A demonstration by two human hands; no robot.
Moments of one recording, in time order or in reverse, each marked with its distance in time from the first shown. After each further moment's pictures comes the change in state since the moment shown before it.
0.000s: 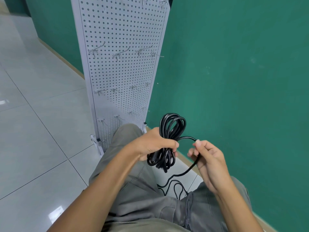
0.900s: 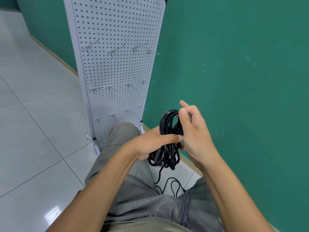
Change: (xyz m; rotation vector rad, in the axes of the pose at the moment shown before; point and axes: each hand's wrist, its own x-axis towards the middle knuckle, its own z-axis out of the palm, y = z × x) left_hand 0.003 0.003 0.009 -0.034 -0.091 0.101; right_hand 0.017 -0.043 0.077 -0.508 -0.037 -0.267
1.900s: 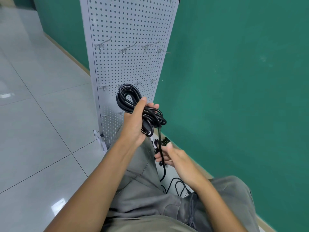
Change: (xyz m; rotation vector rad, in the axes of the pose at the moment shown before) left_hand -0.002 0.008 -0.043 -0.716 0.783 0.235; right_hand -0.032 0.090 0.018 -0.116 -0.416 0.351
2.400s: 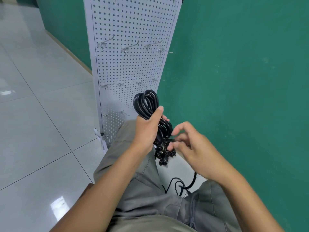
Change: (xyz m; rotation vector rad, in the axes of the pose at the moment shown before) left_hand -0.014 -0.026 0.008 0.393 0.051 0.142; right_hand -0.030 -0.077 -0.034 -0.431 0.014 -0.288
